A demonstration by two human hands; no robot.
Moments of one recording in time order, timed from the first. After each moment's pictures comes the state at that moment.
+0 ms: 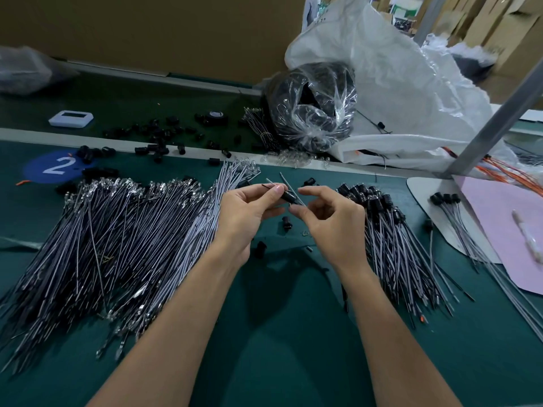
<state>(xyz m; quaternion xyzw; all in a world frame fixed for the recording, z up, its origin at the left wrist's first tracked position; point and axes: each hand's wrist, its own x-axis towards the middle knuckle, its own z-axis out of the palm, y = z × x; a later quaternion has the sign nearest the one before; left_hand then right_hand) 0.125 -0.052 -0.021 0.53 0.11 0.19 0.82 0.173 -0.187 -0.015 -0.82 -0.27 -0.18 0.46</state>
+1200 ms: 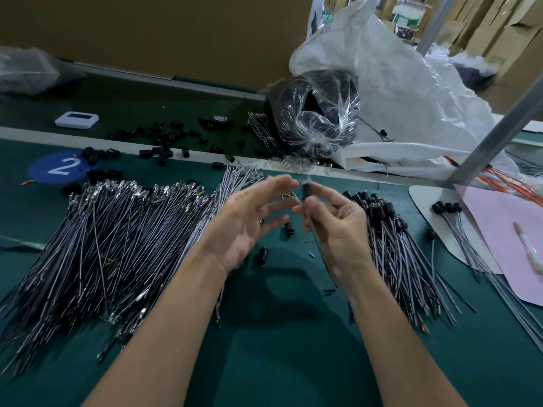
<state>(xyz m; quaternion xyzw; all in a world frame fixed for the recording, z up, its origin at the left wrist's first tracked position) 0.110 -0.033 -0.012 0.46 -0.01 0.06 0.89 0.169 -0.188 -0.008 -0.55 -0.20 0.12 0.80</state>
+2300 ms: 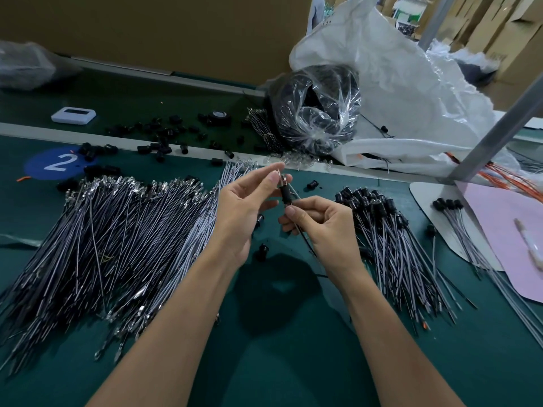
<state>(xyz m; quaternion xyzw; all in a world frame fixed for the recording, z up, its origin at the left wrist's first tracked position) 0.115 -0.048 -0.006 0.51 0.06 0.21 0.83 0.162 -0.178 -0.015 -0.68 -0.24 0.07 0.69</state>
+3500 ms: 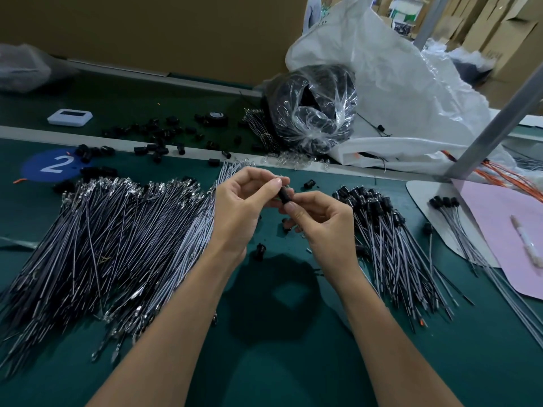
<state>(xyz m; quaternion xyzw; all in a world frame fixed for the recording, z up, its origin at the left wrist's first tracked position) 0.114 -0.051 -0.008 0.55 0.02 0.27 0.79 0.161 -0.177 -0.016 -0.69 -0.25 -0.02 0.68</state>
